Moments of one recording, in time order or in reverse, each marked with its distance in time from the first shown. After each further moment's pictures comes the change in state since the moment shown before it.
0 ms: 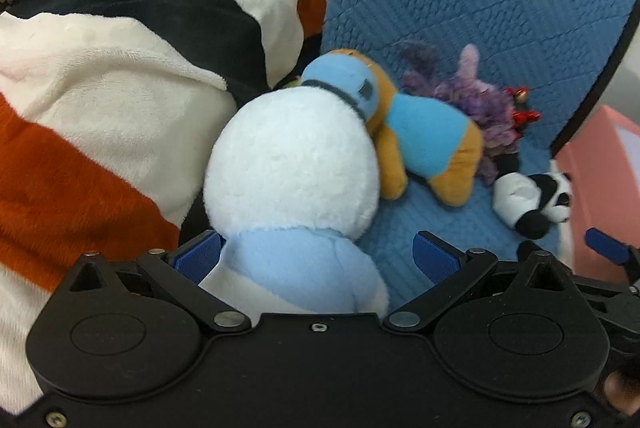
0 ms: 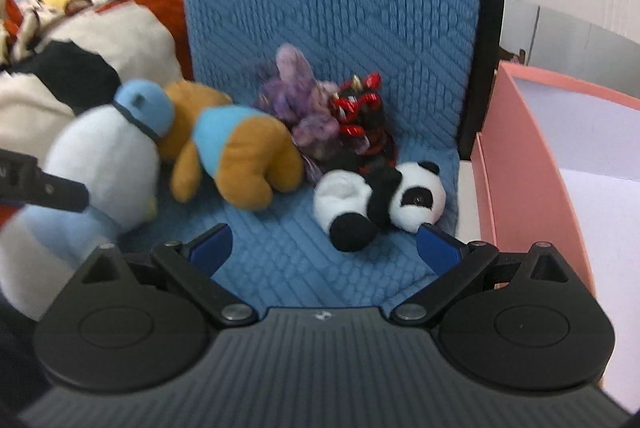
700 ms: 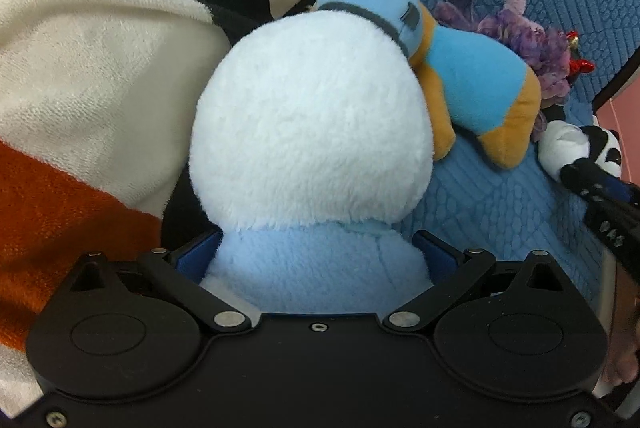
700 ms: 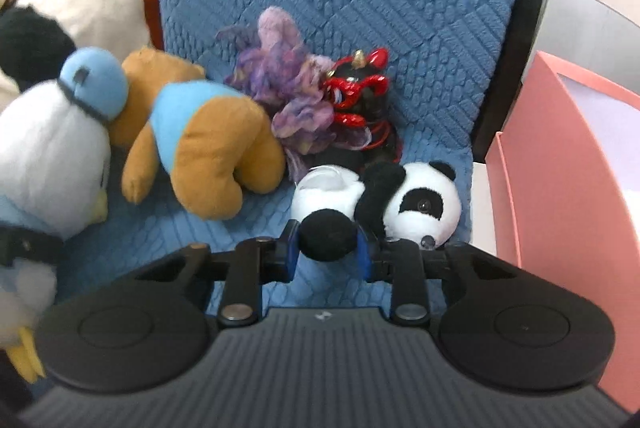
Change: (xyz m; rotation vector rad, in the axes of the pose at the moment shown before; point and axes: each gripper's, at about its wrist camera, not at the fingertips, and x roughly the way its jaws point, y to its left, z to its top) left arm 0.060 0.013 0.011 0.027 0.199 0.029; right arm 0.056 0.005 0.017 -0.020 0.069 -0.046
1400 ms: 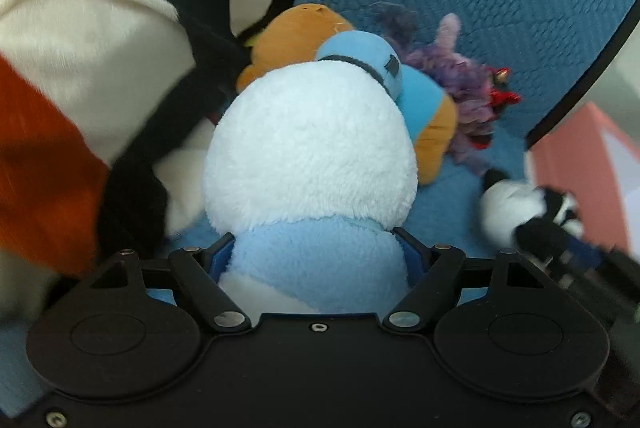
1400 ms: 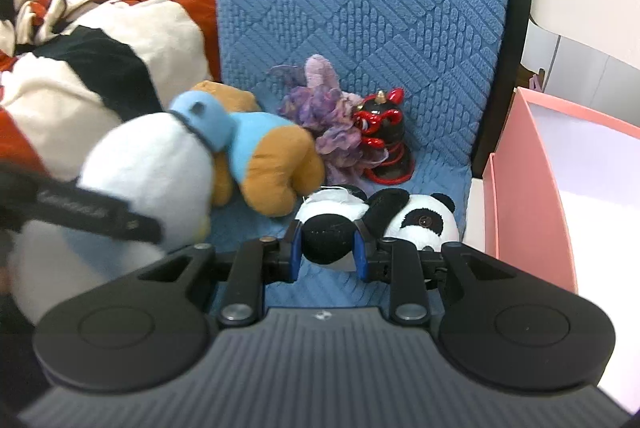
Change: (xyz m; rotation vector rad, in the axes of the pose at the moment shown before) left arm -0.038 -0.017 -0.035 -0.121 -0.127 -0.177; right arm -0.076 0.005 -0.017 -0.054 -0.092 0.095
